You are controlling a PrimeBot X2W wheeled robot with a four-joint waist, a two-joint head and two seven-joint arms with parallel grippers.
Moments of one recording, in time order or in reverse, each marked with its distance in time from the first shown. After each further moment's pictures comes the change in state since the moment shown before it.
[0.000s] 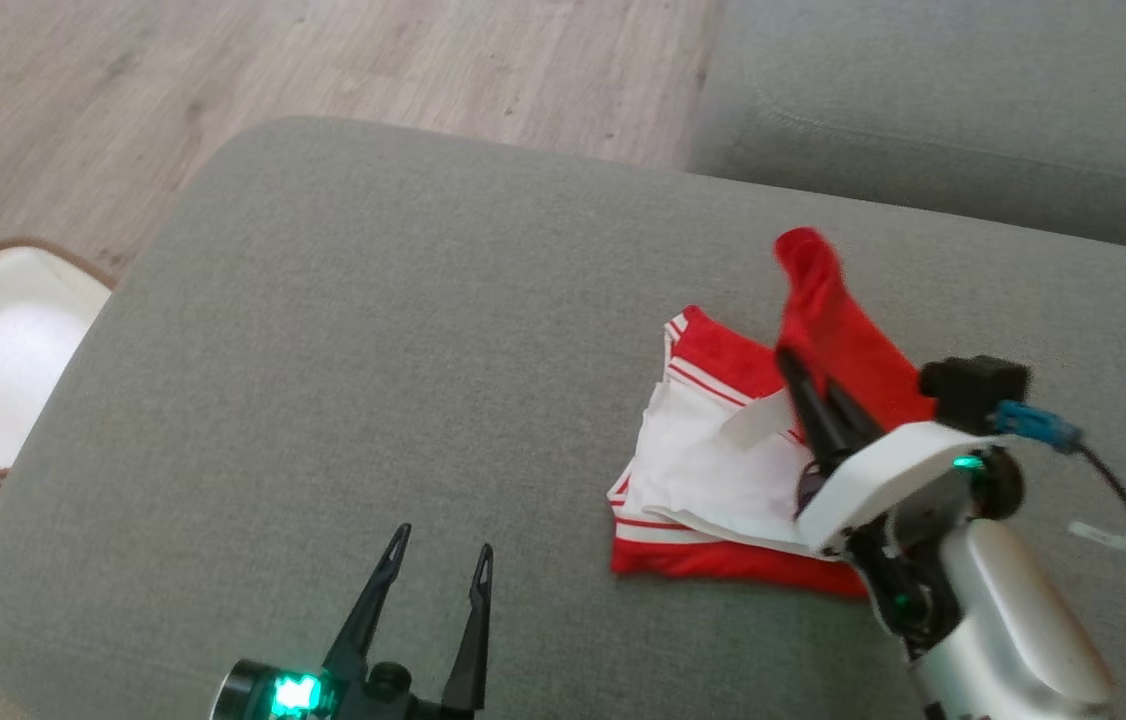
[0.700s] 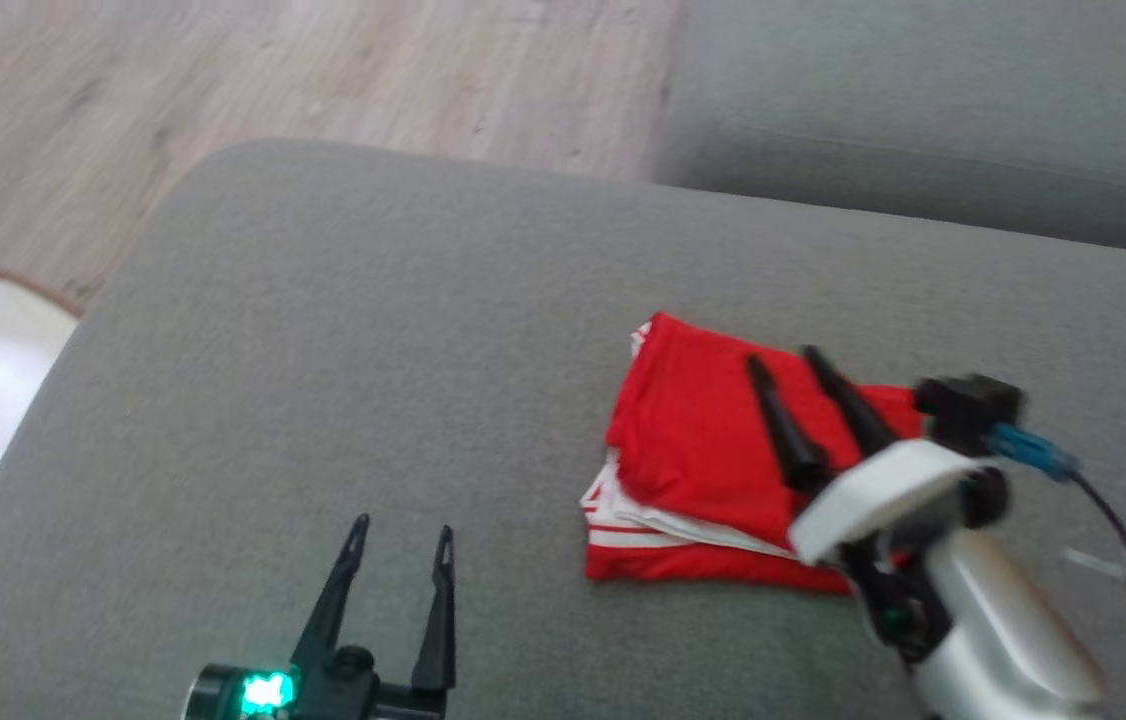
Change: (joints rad) left arm 0.003 -0.035 0.069 0.010 -0.021 0.002 0.000; right arm -0.044 -0.016 0.128 0.092 0.084 0.000 -0.140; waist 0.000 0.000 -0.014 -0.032
